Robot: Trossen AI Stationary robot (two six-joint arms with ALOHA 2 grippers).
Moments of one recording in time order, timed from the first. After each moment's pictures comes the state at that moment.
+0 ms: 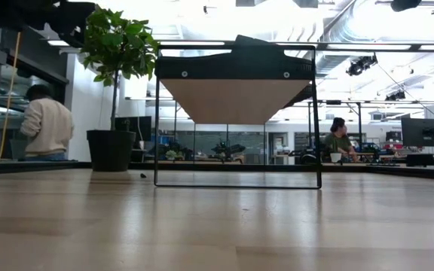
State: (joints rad) left arm 0.24 0.22 0.31 -0.08 0.30 0.02; right arm -0.15 0.08 0.01 0.89 -0.60 0.24
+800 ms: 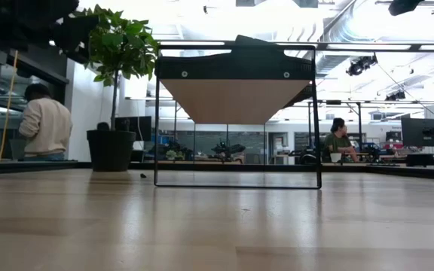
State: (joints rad) left arm 0.24 0.22 0.13 0.19 0.32 -0.03; right arm -0.15 0.08 0.01 0.86 -0.59 0.23
